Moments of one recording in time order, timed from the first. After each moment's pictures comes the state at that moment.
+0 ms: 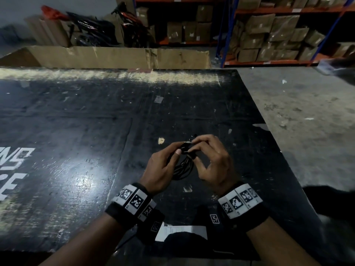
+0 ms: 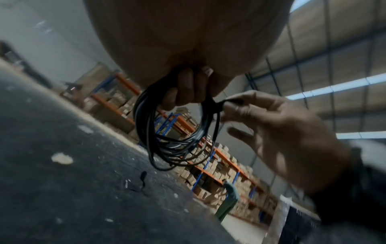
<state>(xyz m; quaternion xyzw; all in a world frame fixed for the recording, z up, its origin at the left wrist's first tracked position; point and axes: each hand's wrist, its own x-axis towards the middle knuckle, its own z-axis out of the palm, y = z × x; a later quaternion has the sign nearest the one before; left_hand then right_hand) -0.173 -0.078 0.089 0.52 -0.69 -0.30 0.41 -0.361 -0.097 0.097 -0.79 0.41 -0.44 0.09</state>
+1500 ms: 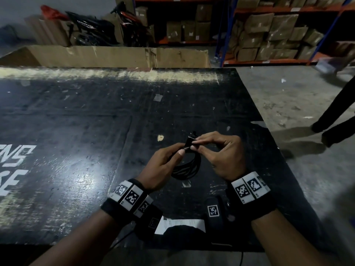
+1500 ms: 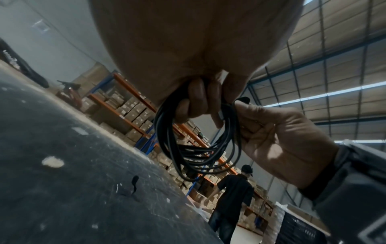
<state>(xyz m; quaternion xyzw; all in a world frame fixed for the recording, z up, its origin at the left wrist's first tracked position) -0.175 -0.066 0.102 0.45 -0.71 -0.39 0.38 -0.375 -0.093 0.120 -0.66 0.41 -0.54 0.33</state>
